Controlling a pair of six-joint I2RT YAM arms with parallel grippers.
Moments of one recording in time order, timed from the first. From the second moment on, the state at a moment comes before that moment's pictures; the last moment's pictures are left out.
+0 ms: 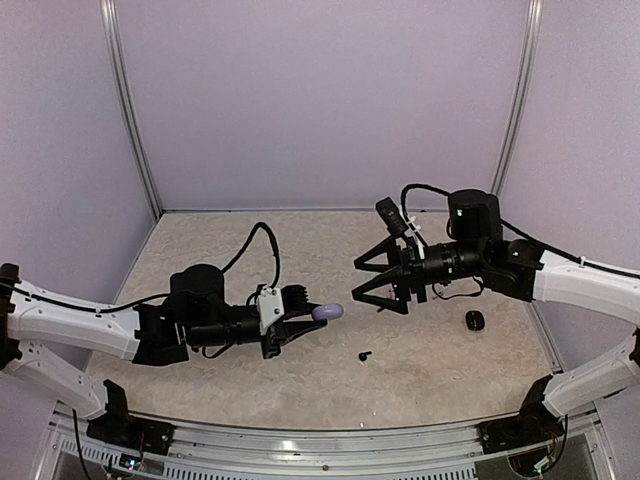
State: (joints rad) left arm -1.13 1.32 0.65 0.47 0.12 0.46; right arm 0.80 1.26 0.95 -0.03 -0.73 0.10
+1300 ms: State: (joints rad) left arm -1.08 1.26 0.59 0.80 0.35 0.21; right arm 0.98 1.28 1.04 0.00 -0.68 -0.27
